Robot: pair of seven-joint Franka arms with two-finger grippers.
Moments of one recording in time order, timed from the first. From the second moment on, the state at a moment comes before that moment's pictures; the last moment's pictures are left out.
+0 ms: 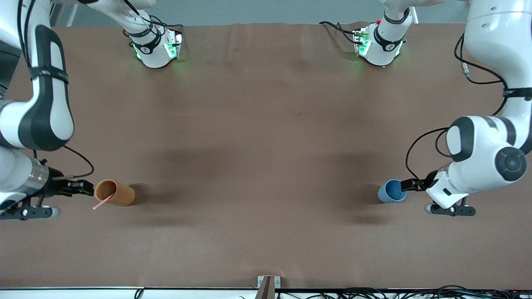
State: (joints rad) left arm 0.01 0.56 -0.07 -1.59 -0.02 2.14 0.03; right arm 0.05 0.59 -0.09 -1.24 0.03 1.85 -0.08
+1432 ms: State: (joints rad) left arm -0.02 0.54 -0.22 -1.58 0.02 2.09 -0.29; right arm 0.06 0.70 -0.10 -1.18 -0.01 1.92 -0.04
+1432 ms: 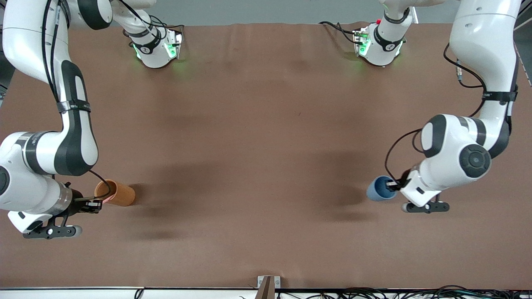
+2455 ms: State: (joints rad) left arm -0.28 0.72 -0.46 -1.53 0.21 2.21 -1.10; right arm 0.08 0.10 -0.11 -1.46 -0.01 1.73 -0.03
